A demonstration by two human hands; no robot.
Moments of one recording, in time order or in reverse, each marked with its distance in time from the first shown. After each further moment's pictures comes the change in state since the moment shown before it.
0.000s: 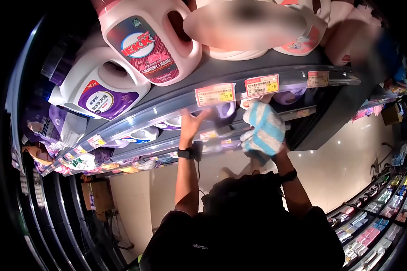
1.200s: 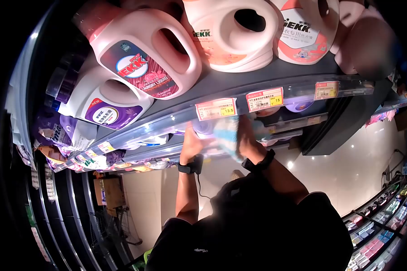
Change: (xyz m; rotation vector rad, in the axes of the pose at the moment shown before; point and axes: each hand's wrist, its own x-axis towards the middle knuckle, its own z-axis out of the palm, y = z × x) left_hand -0.023 0.013 -0.014 0.140 -0.097 0.111; right_hand 0.072 -0.063 0.188 -0.678 -0.261 -0.576
